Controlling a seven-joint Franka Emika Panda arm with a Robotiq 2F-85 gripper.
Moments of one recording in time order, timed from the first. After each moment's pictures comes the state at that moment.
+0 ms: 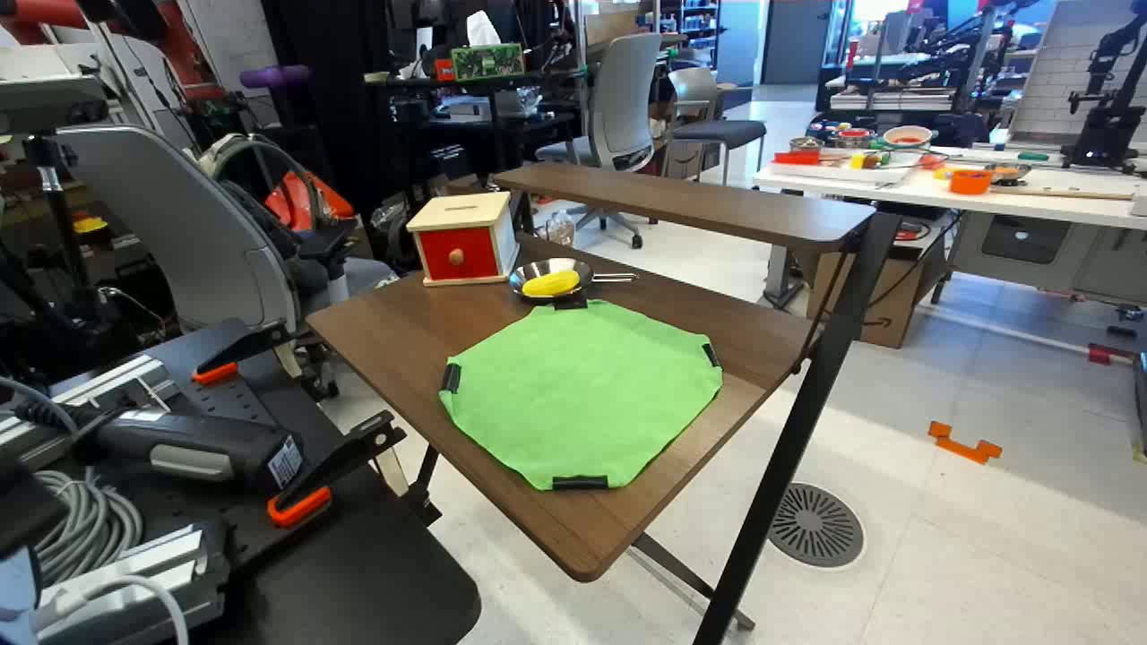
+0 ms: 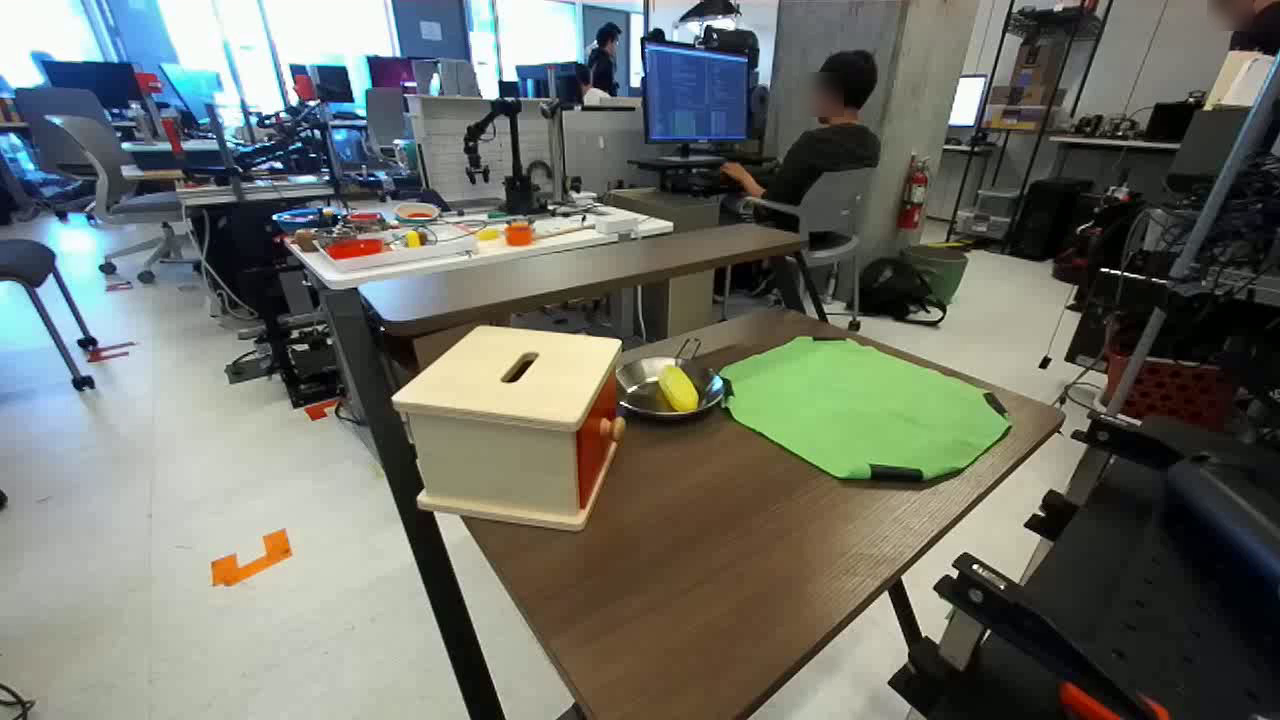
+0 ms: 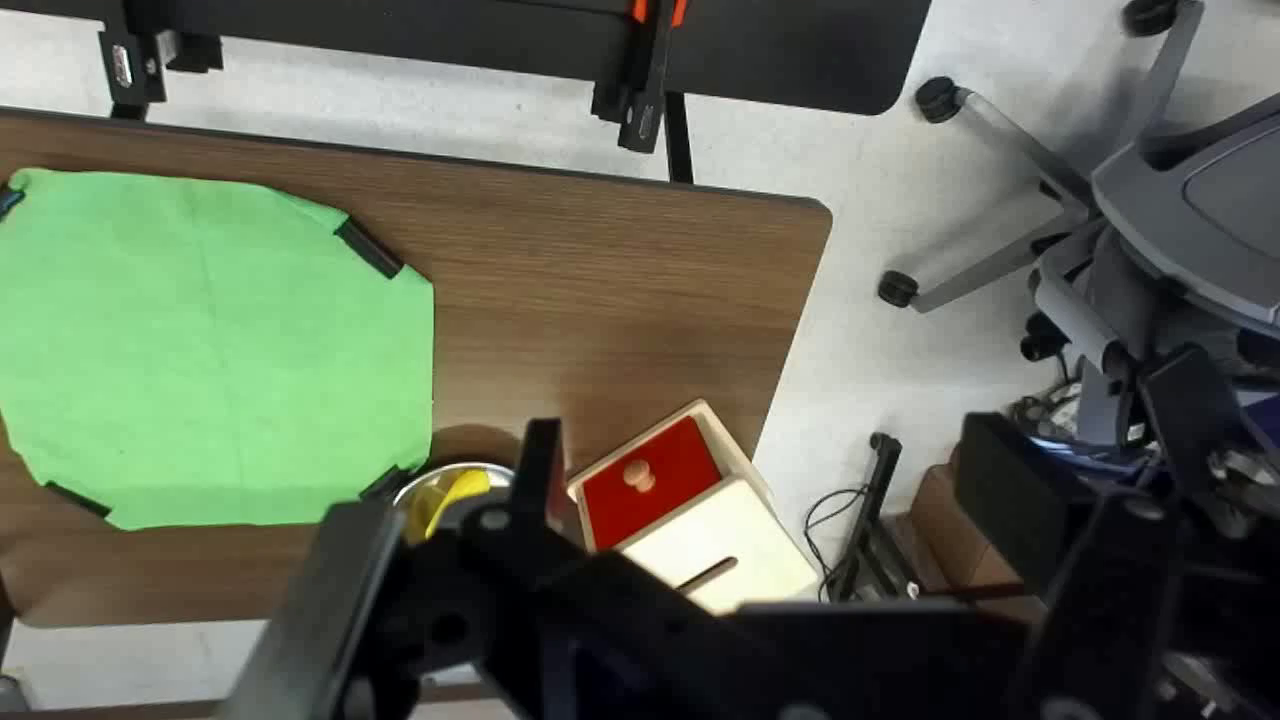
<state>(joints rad) 0.19 -0.82 0.00 -2.82 0.20 2.22 -0.10</state>
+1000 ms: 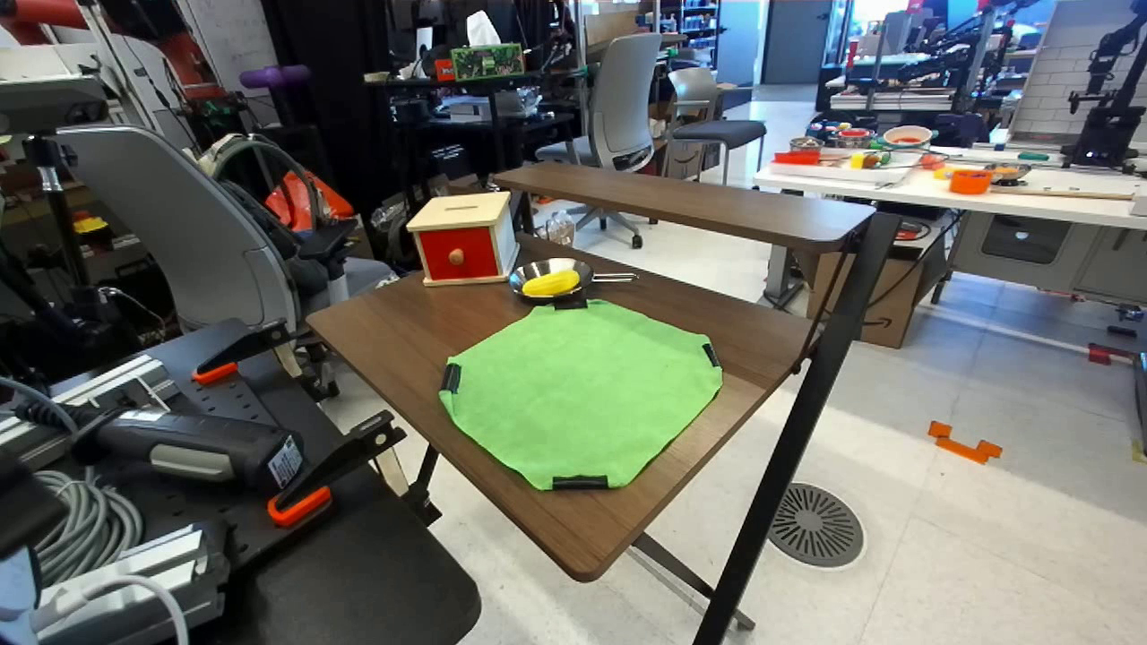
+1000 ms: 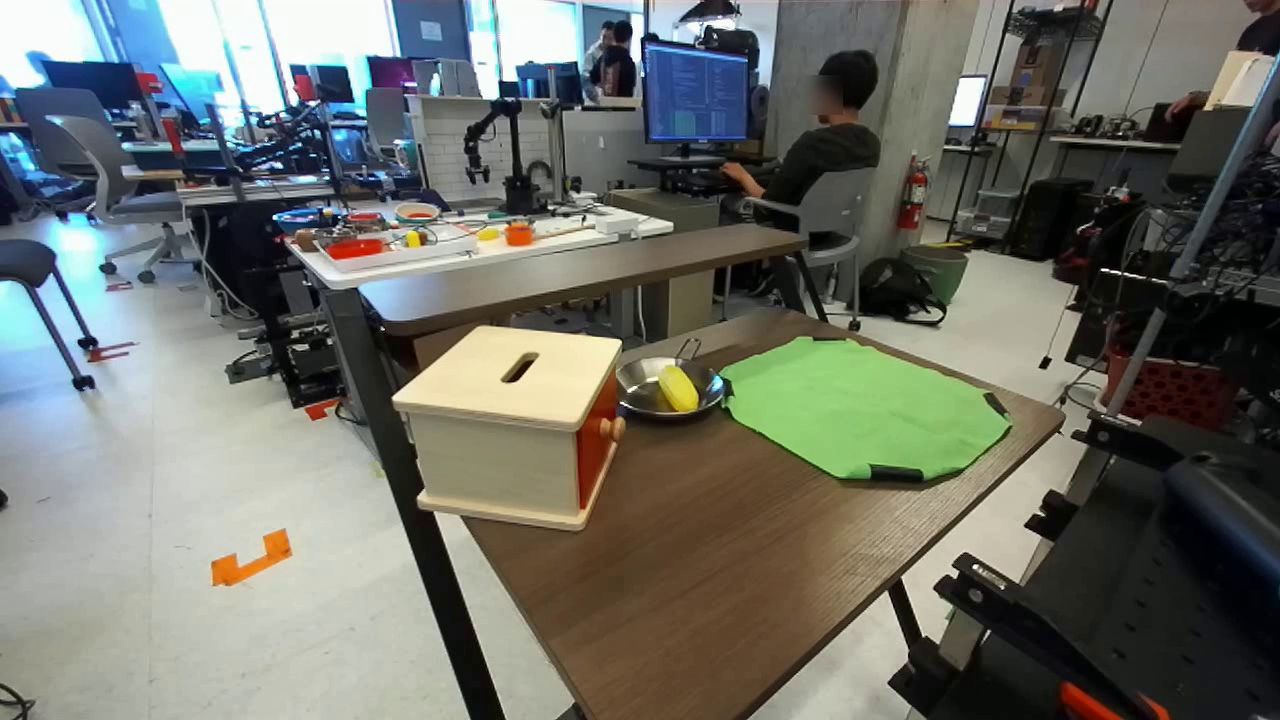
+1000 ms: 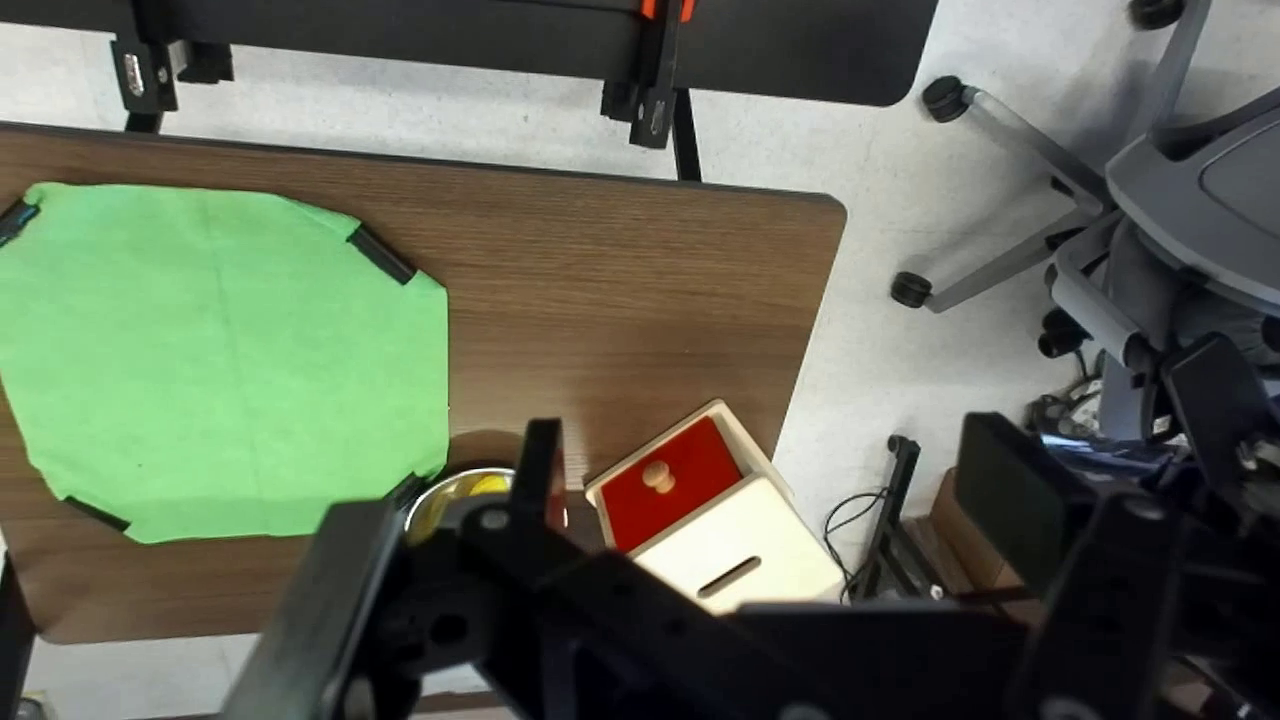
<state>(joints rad) 0.18 -0.76 0.00 -2.78 0.20 2.22 -0.09</state>
